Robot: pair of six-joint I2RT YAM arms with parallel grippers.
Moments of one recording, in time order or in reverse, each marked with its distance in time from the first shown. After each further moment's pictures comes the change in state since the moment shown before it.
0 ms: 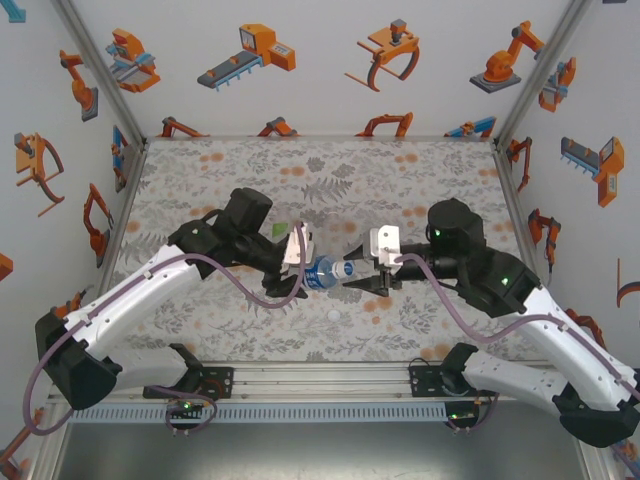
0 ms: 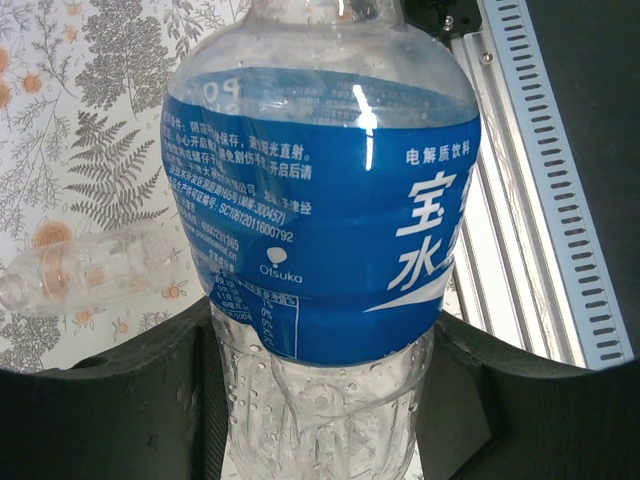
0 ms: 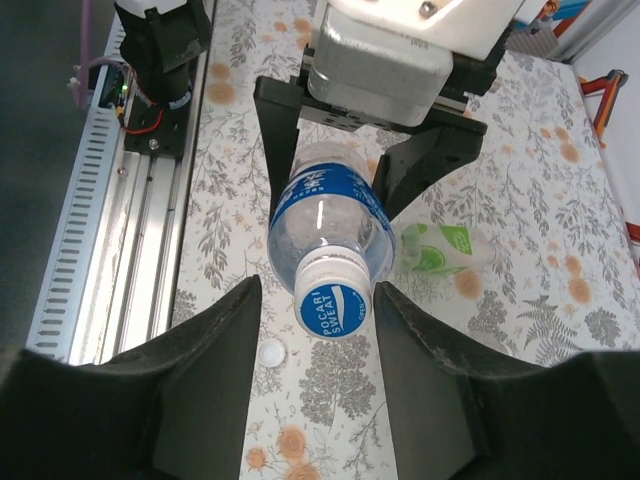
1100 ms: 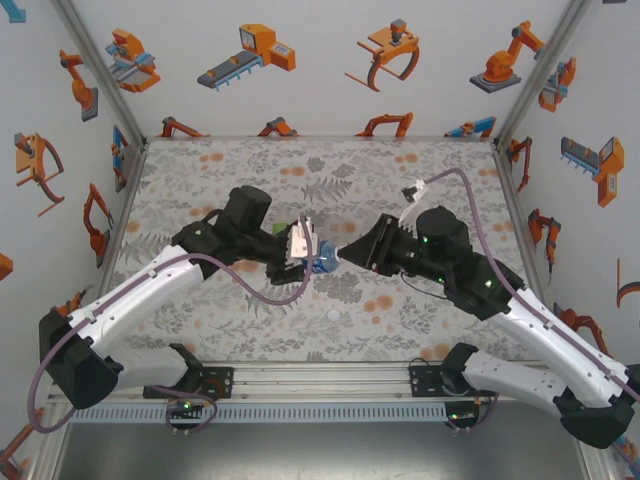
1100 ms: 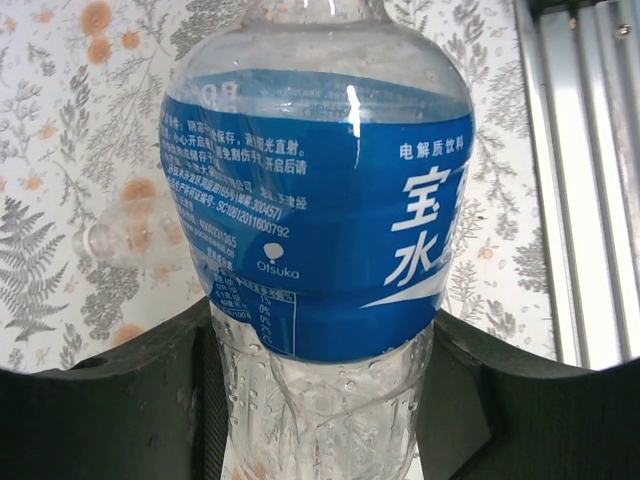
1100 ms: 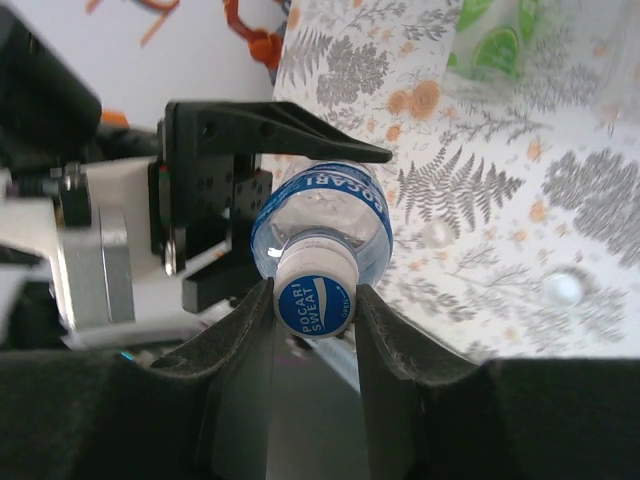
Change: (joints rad) left arm 0.014 0.007 -0.045 0.156 -0.158 -0.018; right arm 0.000 -0.006 -0.123 0.089 0.560 1.543
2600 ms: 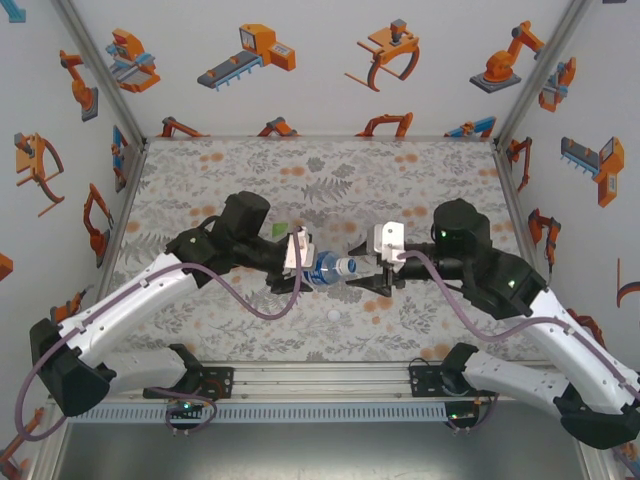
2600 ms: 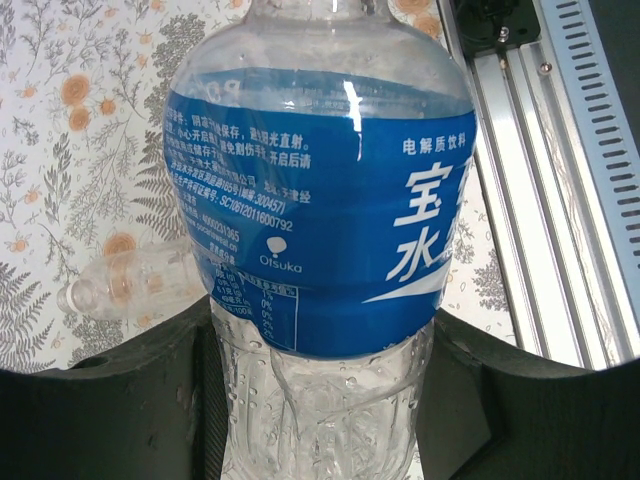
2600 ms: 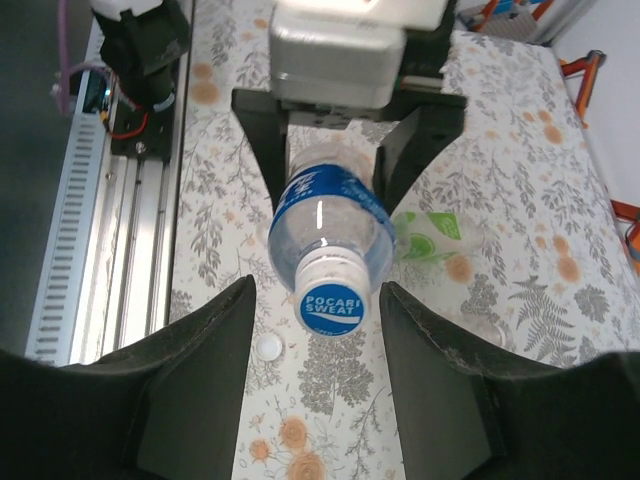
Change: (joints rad) left arm -0.042 -0.056 -0.014 -0.005 0.081 -0.005; right arm 0.000 -0.012 0.137 -0.111 -0.518 -1.524
